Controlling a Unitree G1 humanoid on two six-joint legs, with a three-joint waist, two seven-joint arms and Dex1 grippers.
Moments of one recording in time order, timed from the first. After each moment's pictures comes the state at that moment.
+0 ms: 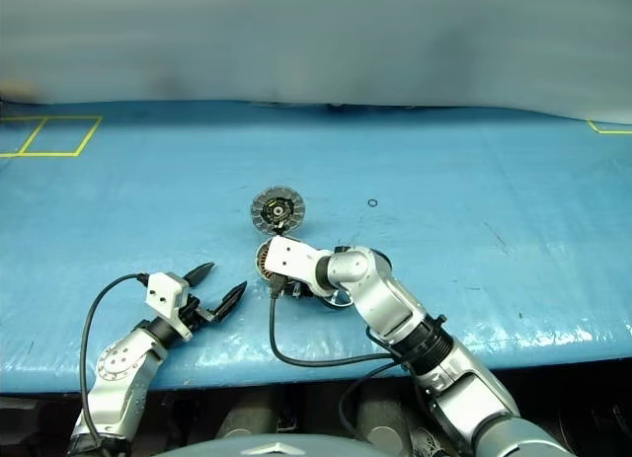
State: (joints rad) left arm 0.17 0.35 0.08 0.07 -0.26 -0.14 -0.63; right arm -0.50 -0.24 0.60 -0.12 -0.17 0.64 0.82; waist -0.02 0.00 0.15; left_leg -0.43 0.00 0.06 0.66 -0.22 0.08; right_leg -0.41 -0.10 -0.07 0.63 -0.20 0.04
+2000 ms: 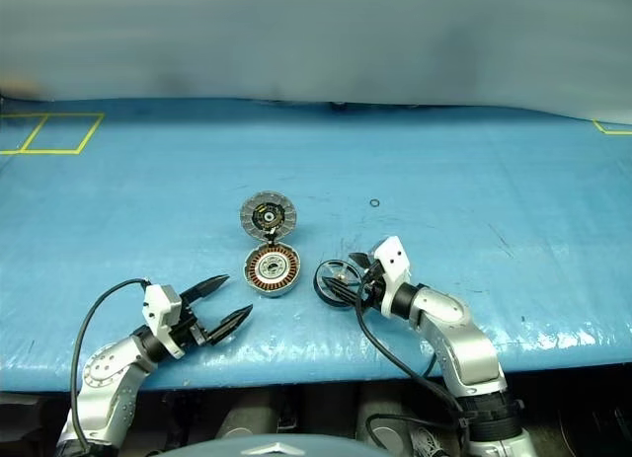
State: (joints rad) left arm 0.19 0.40 0.07 0.08 -0.37 -0.18 -0.95; right arm -0.05 -0.31 0.08 -0.21 0.32 0.48 0.72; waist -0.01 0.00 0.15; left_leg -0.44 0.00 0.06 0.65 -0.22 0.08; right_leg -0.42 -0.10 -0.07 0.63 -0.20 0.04
